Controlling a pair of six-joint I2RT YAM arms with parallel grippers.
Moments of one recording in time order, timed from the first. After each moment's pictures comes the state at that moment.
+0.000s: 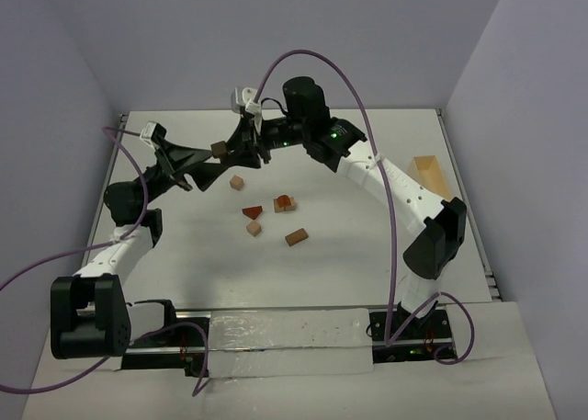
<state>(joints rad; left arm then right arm) -0.01 1.21 0.58 1.28 0.94 -2.01 0.74 1.79 1.88 -0.31 -0.88 -0.30</state>
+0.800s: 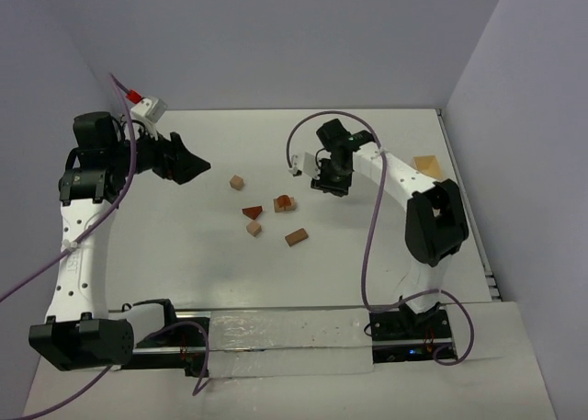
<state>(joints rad) 0.05 1.15 1.35 -0.66 0.88 0.04 0.47 1.79 1.50 -0.93 -0.09 -0.96</state>
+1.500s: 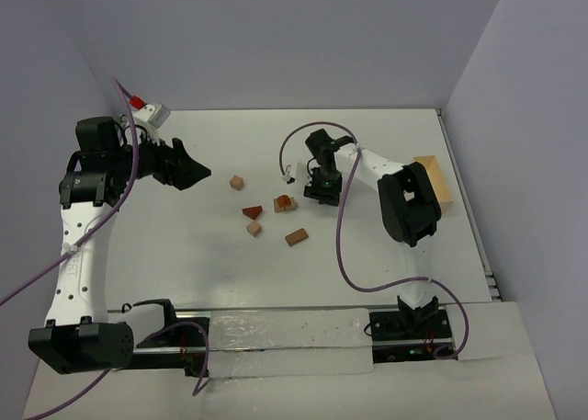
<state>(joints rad) 0.05 1.14 1.32 -0.74 0.85 0.09 0.48 2.07 1.57 -0.88 -0.07 -0.94</state>
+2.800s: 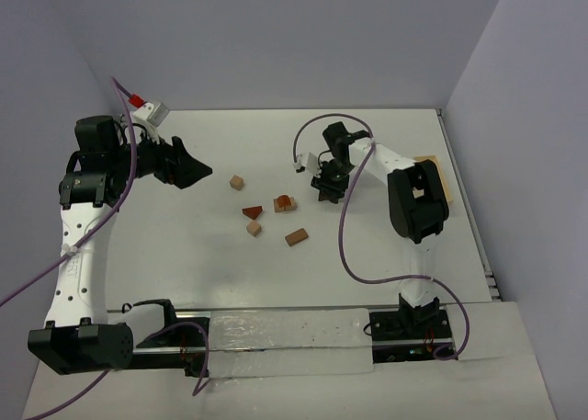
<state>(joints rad) 0.04 1.14 1.32 -0.72 0.86 0.05 0.37 2.06 1.57 -0.86 -0.28 -0.95</state>
